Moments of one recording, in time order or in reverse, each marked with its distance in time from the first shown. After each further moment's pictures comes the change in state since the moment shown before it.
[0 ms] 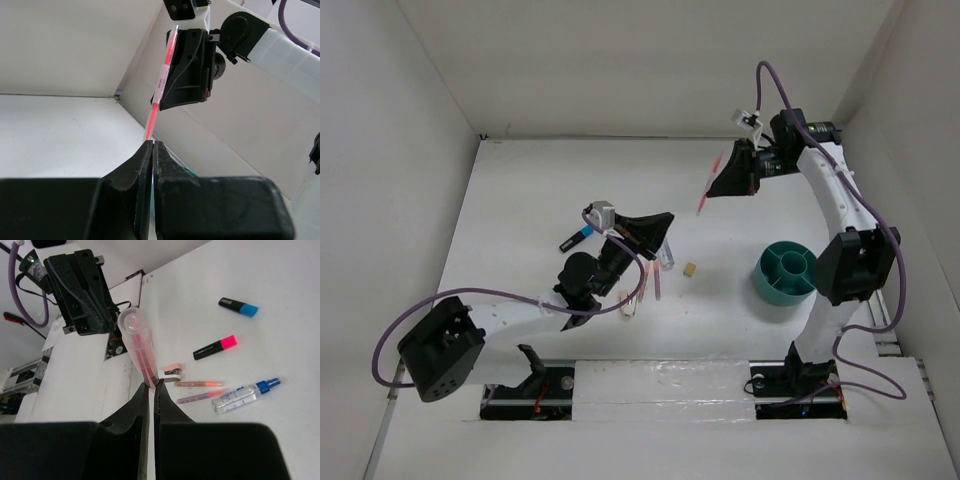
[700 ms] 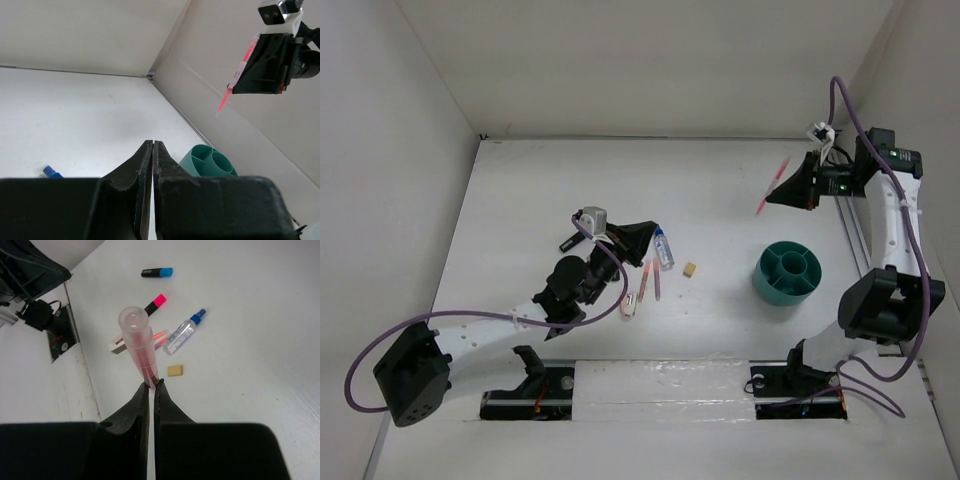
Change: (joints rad) left arm 0.000 -0.203 -0.040 -0.302 -0.090 0.045; right arm -0.349 -0.261 -0.203 -0.001 0.175 -0.012
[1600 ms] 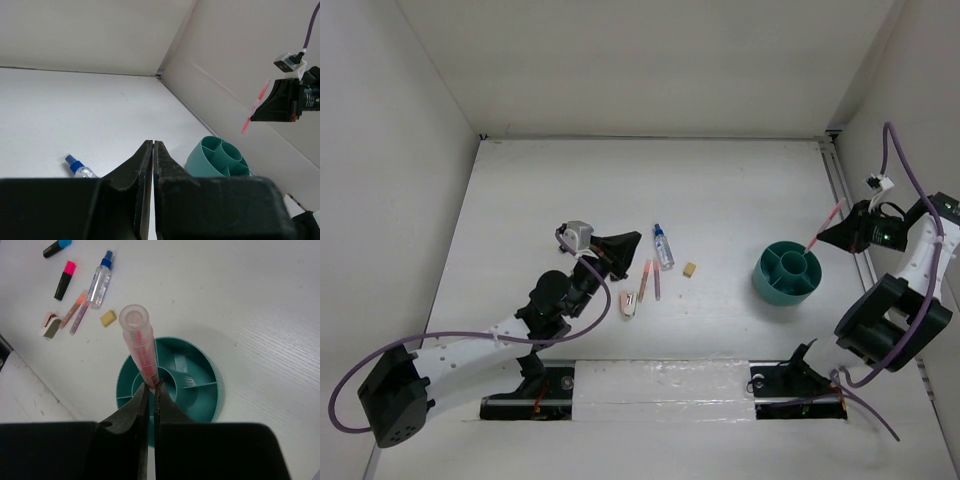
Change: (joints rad) left arm 0.003 -0.180 -0.112 -0.070 -0.010 0.053; right arm -0.469 -0.156 -0.363 0.001 0.167 -0.179
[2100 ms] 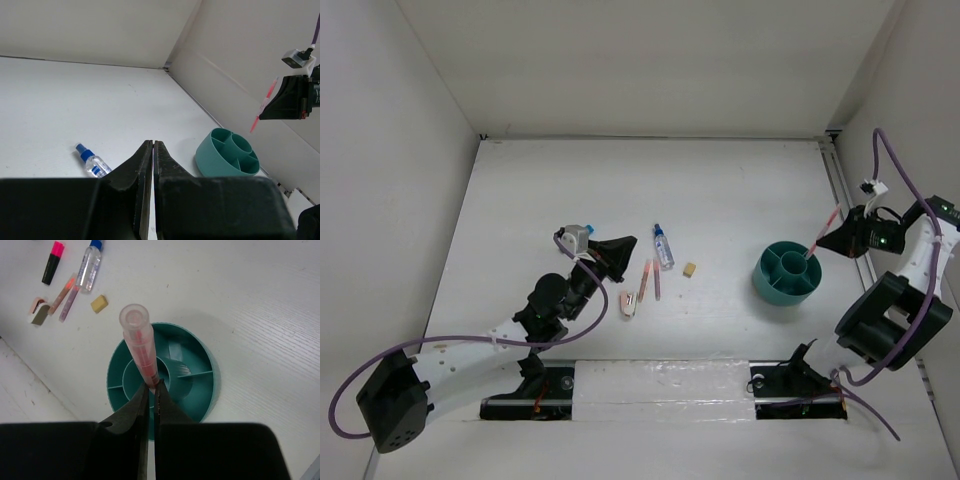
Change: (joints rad) left arm 0.026 -0.042 -0.059 -0.016 0.011 0.000; right arm -0.017 0.011 -0.037 0.000 0.057 -0.048
